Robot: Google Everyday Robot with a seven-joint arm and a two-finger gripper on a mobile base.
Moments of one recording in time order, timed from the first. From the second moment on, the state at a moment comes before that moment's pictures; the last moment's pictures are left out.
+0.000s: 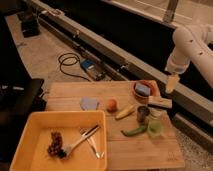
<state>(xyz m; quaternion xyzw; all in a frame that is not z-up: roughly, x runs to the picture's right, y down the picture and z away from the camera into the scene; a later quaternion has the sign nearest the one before) 0.331 -0.037 0.716 -0.28 0.04 0.11 0.95</state>
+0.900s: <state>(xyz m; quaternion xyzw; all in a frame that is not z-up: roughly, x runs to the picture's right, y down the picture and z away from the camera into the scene) 0.332 -0.038 0.717 -0.28 0.04 0.11 0.95</state>
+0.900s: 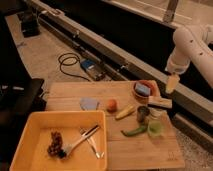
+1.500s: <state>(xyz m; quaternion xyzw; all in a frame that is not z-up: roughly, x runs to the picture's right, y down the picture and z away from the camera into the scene) 0.290 -0.057 0.716 -0.28 -0.02 0.05 0.96</state>
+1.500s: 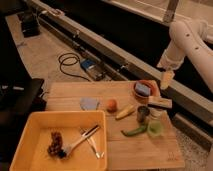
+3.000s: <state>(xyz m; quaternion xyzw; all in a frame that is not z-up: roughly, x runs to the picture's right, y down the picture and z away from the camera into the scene) 0.198 -0.060 0.707 -0.26 -0.11 -0.02 0.96</state>
